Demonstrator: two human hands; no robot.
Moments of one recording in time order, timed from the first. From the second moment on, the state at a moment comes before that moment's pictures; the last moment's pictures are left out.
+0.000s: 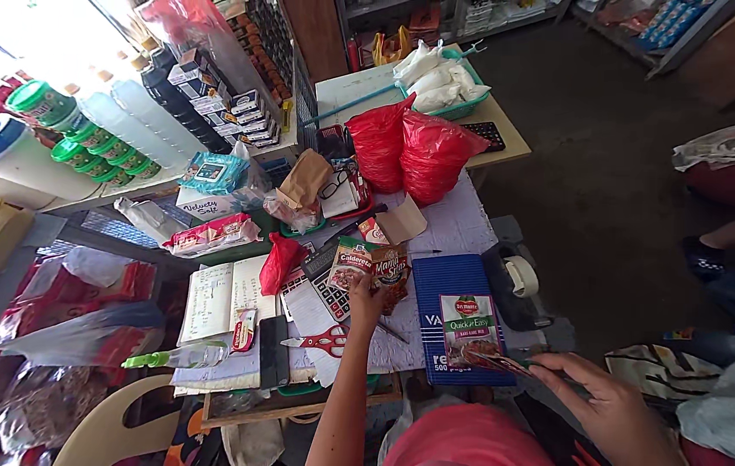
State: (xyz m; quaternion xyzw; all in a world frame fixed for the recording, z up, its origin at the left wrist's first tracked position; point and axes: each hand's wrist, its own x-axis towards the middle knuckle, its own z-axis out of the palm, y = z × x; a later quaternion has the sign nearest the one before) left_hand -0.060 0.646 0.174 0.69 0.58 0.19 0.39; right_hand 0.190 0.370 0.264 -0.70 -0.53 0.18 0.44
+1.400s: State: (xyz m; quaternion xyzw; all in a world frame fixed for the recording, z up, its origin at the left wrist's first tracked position) left_hand -0.038 0.718 0.174 0.70 0.62 0.00 0.36; right_hand 0.187 0.368 0.277 -0.70 -0.55 0.21 0.41
